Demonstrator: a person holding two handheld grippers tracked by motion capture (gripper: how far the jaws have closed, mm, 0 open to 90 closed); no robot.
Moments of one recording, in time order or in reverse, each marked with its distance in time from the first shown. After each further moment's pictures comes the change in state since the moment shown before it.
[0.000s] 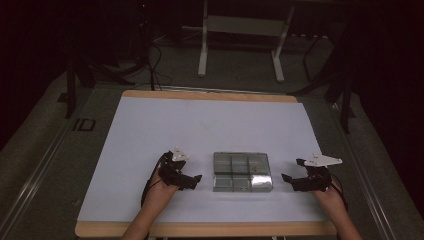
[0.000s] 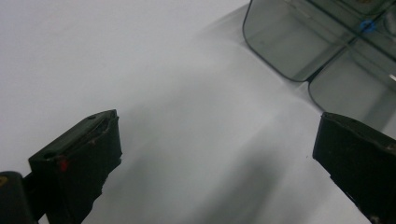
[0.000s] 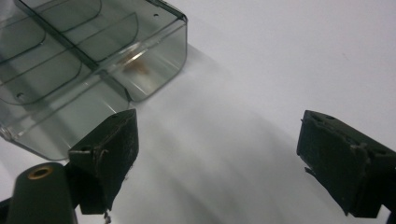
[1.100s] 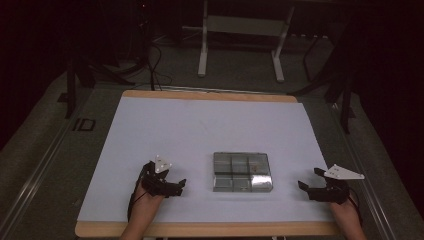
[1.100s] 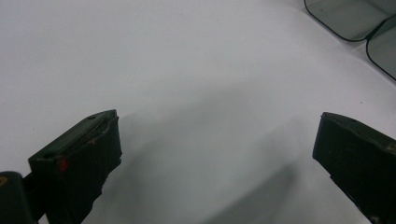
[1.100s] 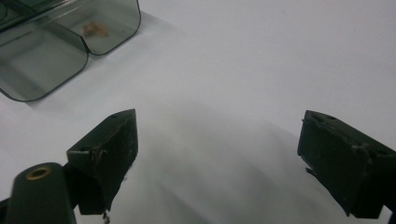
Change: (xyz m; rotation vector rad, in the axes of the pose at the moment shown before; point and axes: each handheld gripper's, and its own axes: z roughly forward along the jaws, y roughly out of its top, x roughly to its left) left arm 0.010 -0.039 -0.028 -0.030 0.147 -0.062; right arm -0.017 -0.049 -0.031 -0.048 -0.081 0.081
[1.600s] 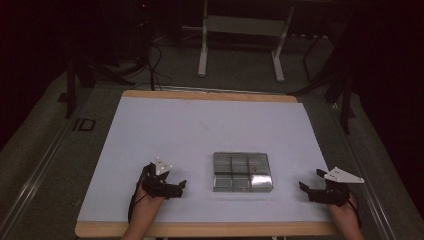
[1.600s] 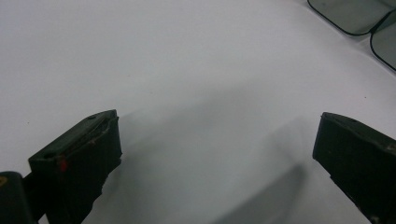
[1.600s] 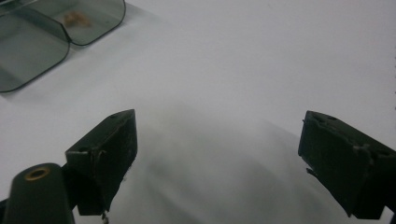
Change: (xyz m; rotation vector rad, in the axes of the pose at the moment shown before) left arm -0.003 -0.004 0.002 -0.007 0.014 0.004; right arm 0.002 -0.008 0.000 -0.002 -0.059 -0.006
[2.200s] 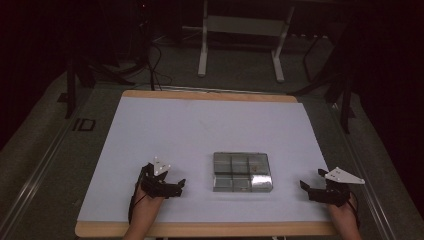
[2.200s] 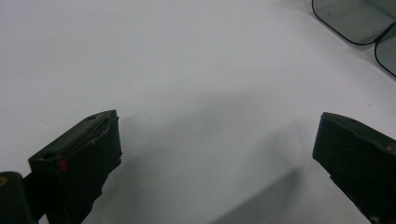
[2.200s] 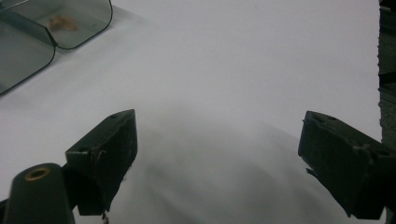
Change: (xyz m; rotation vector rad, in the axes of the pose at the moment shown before) left arm 0.001 -0.002 -0.002 -0.028 0.022 -0.022; right arm 0.000 -0.001 0.000 -0.011 -0.044 0.016
